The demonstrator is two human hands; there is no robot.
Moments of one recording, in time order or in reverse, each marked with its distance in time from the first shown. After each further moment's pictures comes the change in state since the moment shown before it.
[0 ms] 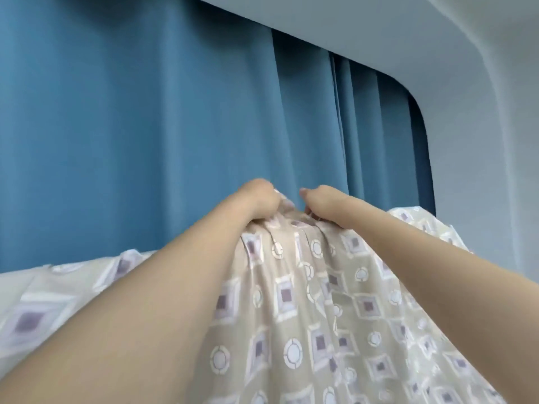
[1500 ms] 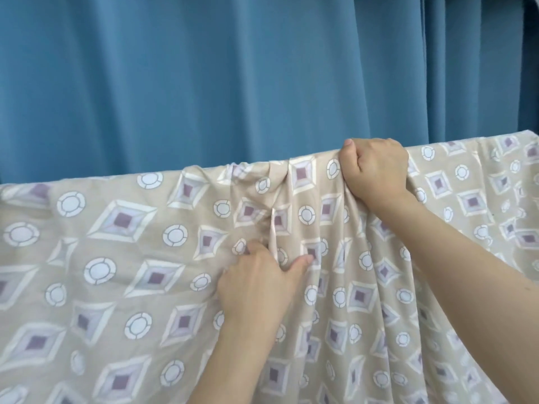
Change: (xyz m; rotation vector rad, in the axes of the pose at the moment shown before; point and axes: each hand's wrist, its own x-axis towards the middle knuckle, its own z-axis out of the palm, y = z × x) left_hand -0.235 -0.106 0.094 0.176 0.271 -0.436; right_hand -0.057 -0.020 0.114 -0.229 0.915 -0.579
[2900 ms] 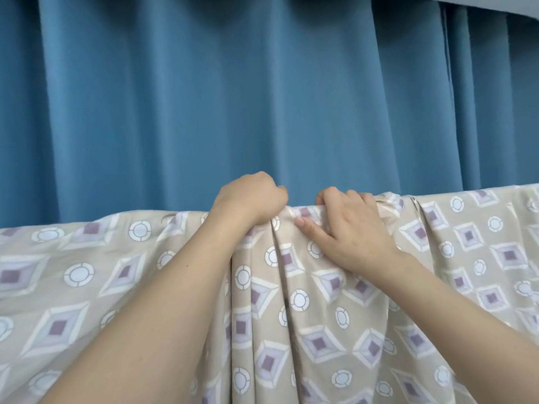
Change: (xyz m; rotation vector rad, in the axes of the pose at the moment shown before) left_hand 0.144 0.006 -0.113 0.035 -0.080 0.166; right_hand -0.009 -0.073 -0.018 0.161 -0.309 -0.189
